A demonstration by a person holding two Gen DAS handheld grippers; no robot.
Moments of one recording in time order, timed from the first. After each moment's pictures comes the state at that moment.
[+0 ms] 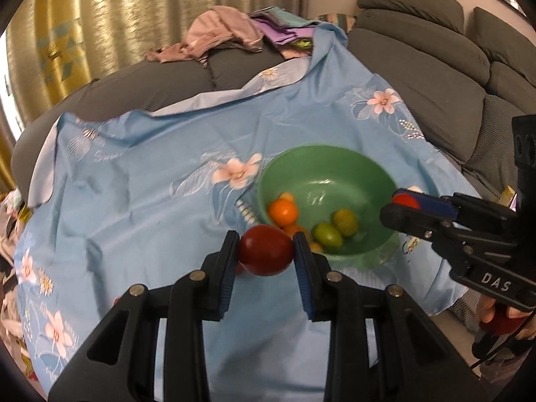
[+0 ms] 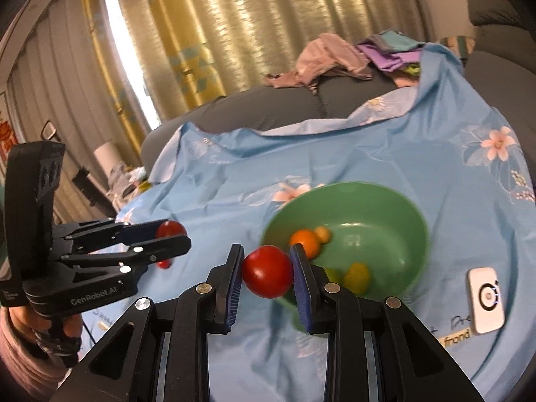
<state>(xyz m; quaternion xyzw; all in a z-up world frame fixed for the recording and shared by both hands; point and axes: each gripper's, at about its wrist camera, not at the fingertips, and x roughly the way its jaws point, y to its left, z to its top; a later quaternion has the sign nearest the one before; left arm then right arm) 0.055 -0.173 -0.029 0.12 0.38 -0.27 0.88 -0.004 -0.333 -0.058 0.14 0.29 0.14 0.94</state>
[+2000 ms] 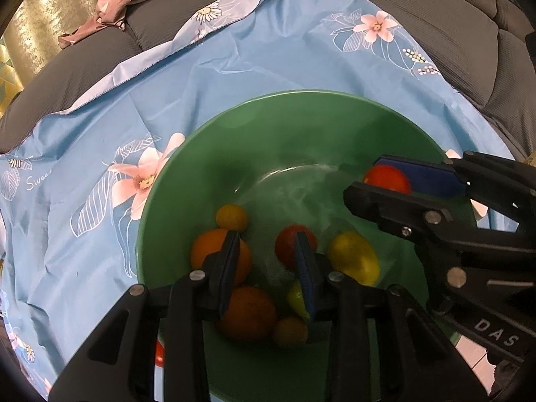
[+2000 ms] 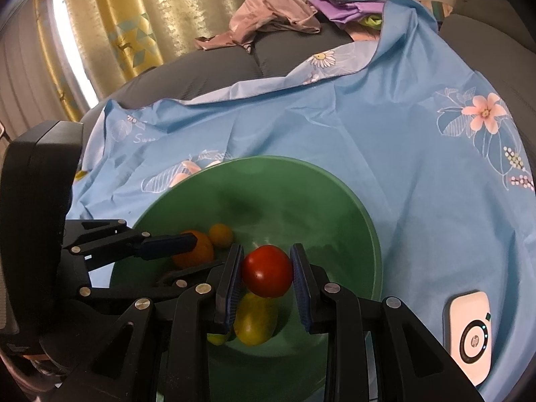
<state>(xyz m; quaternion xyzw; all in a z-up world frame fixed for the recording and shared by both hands) 0.146 -0.293 -0.129 0.21 0.45 -0.30 0.81 0.090 -0.392 -0.121 0.13 0.37 0.07 0.92</state>
